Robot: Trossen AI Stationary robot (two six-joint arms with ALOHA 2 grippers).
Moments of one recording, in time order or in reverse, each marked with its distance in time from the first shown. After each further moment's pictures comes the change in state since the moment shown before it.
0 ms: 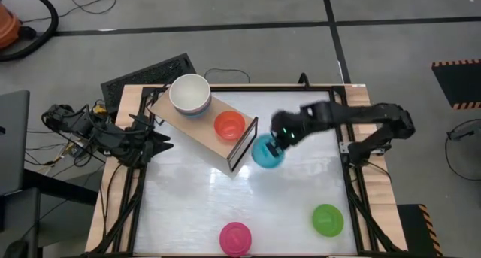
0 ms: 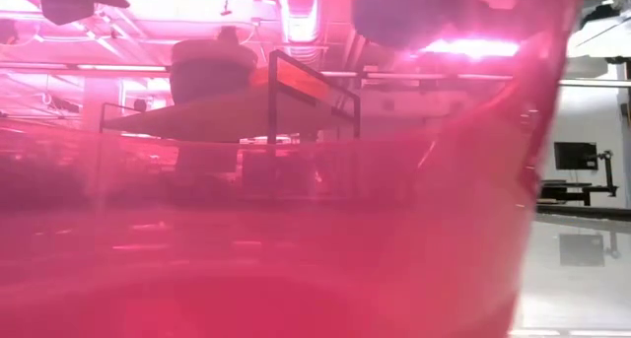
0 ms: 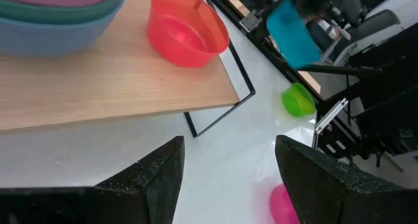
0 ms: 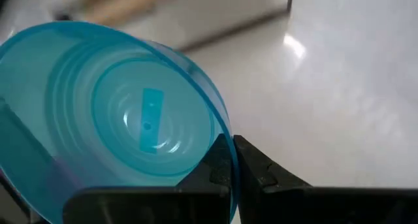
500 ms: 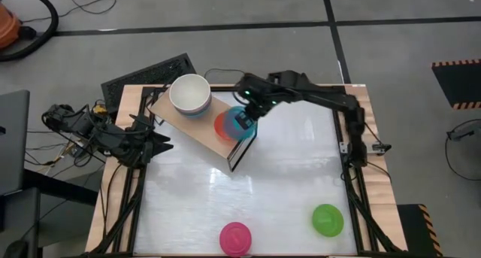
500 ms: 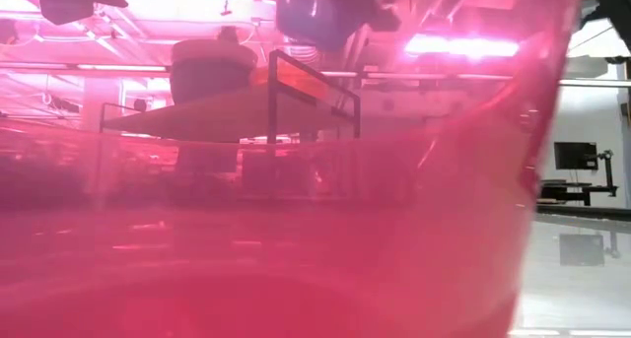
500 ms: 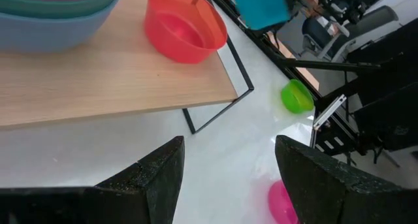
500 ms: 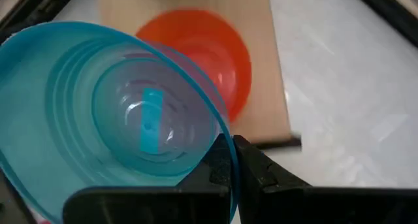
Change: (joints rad) left arm 0.000 0.000 0.000 -0.002 0.017 -0.002; right arm -0.222 0.471 0.726 -0.194 -0.011 -0.375
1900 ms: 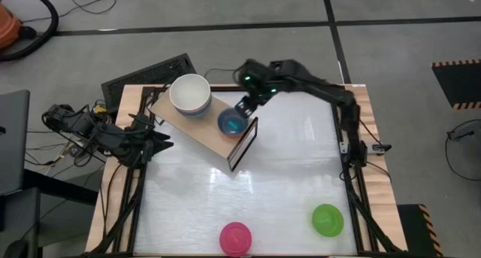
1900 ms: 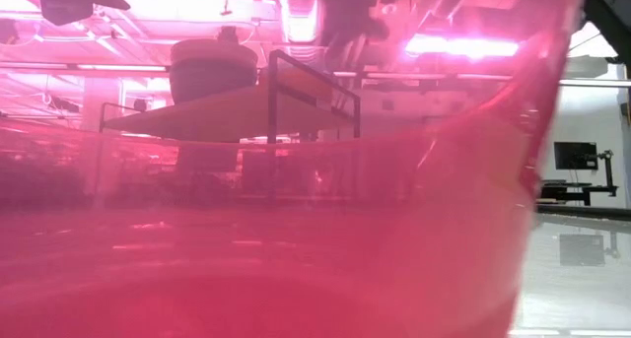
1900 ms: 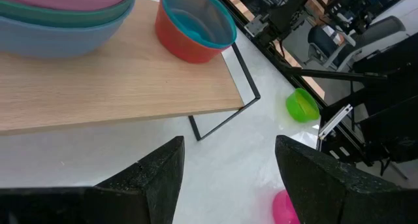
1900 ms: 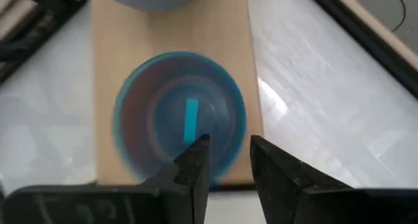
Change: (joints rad) left arm 0.000 0.000 0.000 -0.006 -0.040 -0.015; right arm -0.086 0.083 0.136 -0.020 -0.039 -0.112
